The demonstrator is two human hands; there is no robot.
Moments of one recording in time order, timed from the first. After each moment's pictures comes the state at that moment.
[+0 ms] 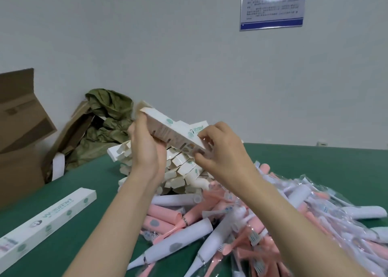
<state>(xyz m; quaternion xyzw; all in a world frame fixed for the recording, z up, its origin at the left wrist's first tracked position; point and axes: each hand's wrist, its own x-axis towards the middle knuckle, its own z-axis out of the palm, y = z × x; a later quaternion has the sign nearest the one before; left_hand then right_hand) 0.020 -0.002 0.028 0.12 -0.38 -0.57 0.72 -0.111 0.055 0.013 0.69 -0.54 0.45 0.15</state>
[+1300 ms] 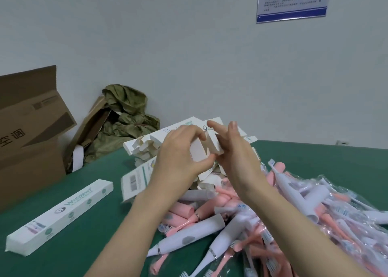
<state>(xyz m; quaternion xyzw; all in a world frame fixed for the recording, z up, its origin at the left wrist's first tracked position) 0.030 0.024 0.003 0.29 -0.79 -0.01 0.54 -0.090 0.058 0.005 0.54 -0.37 0.67 -0.36</state>
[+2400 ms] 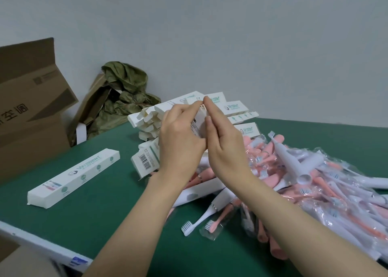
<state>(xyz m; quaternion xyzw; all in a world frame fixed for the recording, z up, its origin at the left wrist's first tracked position) 0.027 0.053 -0.019 0.33 -0.69 0.02 0.65 -0.058 0.080 -0.027 0.67 -0.42 0.61 -0.06</state>
